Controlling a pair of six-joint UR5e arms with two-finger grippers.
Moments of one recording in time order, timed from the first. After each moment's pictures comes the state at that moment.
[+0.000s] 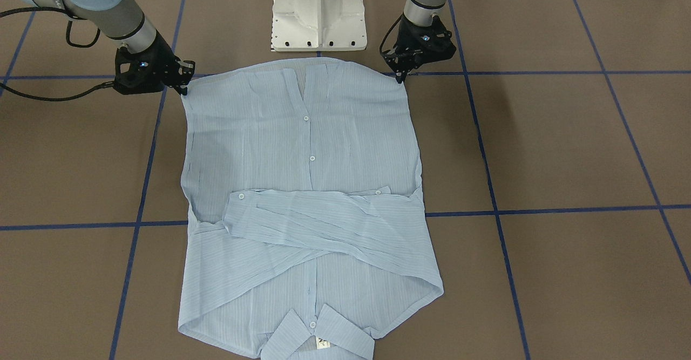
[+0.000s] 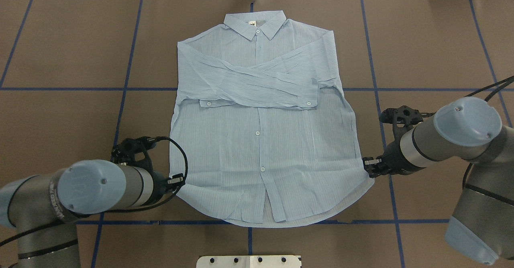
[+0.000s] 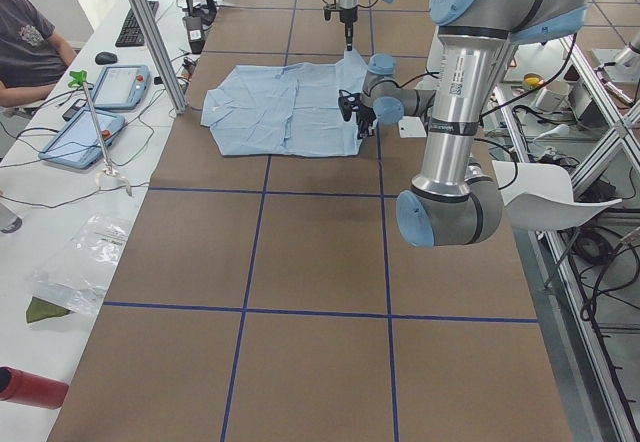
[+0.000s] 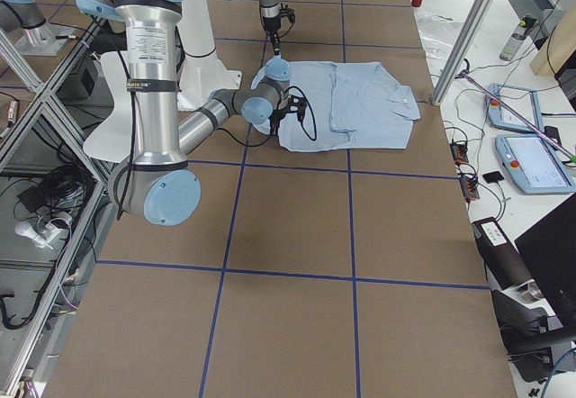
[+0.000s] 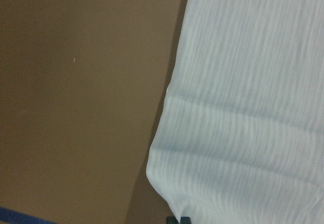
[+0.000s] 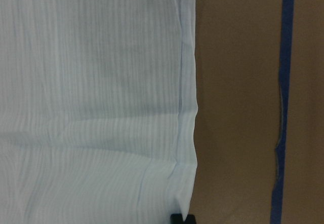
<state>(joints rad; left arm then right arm) -0.33 -1.82 -2.09 -1.71 -1.67 -1.64 0.58 -1.53 2.08 -1.34 2.08 1.19</state>
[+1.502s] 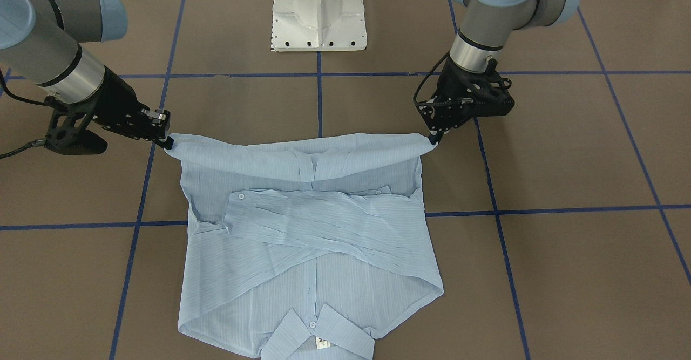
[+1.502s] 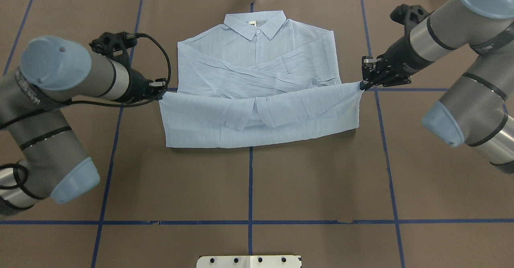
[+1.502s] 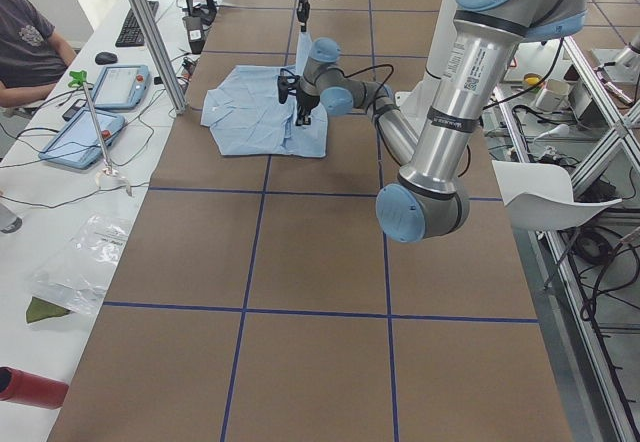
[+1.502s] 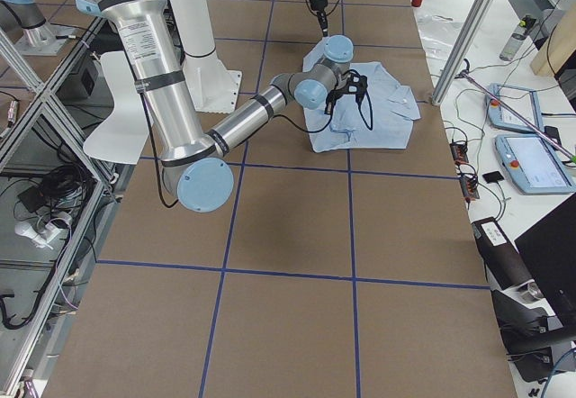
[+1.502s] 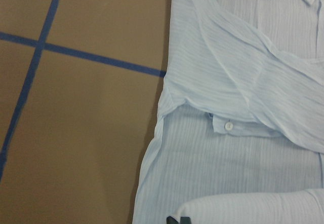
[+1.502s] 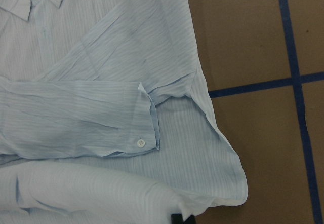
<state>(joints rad) -0.73 -1.96 -1.89 -1.83 -1.86 -1.31 0.95 -1.22 1.83 -1.34 2.32 1.17</state>
